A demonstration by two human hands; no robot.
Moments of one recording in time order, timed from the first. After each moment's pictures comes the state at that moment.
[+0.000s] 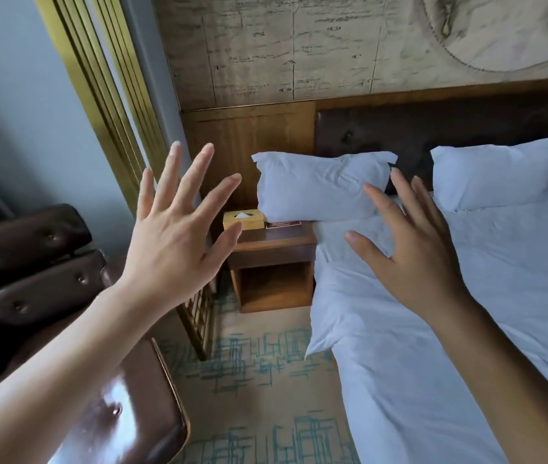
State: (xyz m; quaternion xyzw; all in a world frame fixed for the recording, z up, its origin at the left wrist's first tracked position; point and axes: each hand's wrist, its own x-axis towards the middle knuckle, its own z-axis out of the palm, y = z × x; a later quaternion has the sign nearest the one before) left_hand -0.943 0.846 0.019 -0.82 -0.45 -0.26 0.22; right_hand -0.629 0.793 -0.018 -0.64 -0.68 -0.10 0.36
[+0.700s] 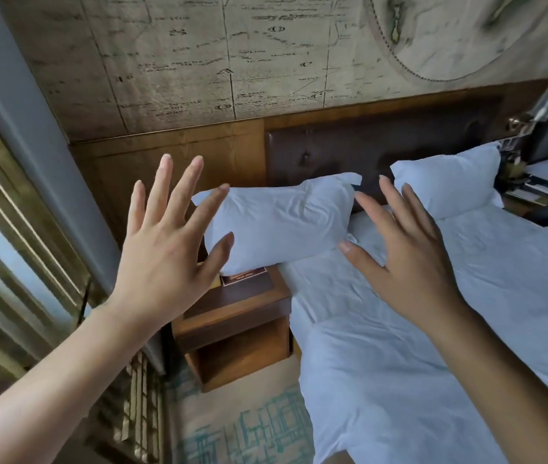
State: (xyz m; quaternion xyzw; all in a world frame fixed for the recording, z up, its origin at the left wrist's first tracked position) left_hand -0.894 1.285 -0.003 -0.86 -0.34 -0.32 0.18; right_hand -0.602 1.146 -0.025 -0.72 -0.60 -0.15 0.32
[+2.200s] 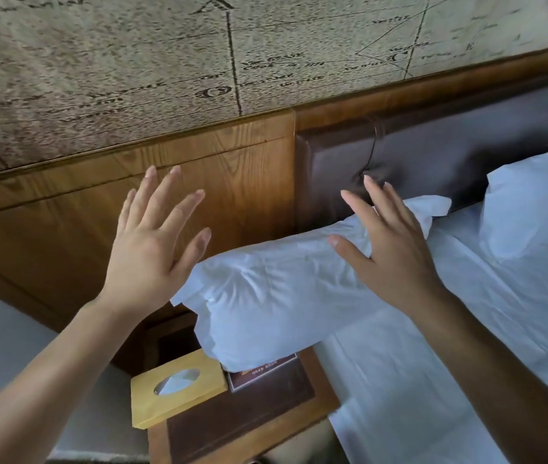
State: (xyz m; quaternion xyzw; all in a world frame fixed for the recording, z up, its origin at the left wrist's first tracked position) left_hand -0.754 1.913 -0.081 -0.89 -0.34 -0.30 0.07; right_hand -0.443 1.759 -0.094 -0.75 -0.60 -0.07 0.27
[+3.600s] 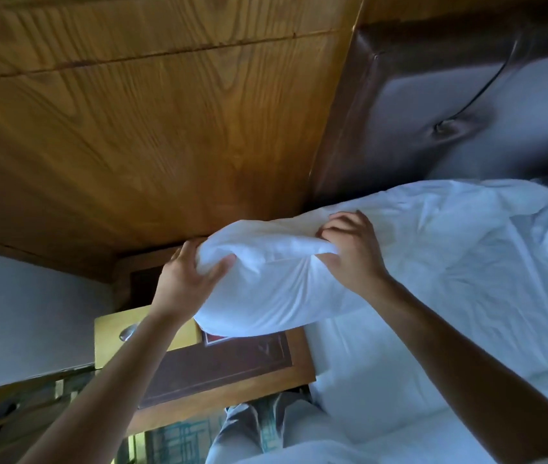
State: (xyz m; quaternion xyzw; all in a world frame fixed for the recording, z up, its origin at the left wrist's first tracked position) left_hand -0.675 1.974 -0.294 -0.66 -0.64 -0.17 -0.35; right_hand -0.368 1.930 -0.290 -0.65 -0.74 0.06 0.19
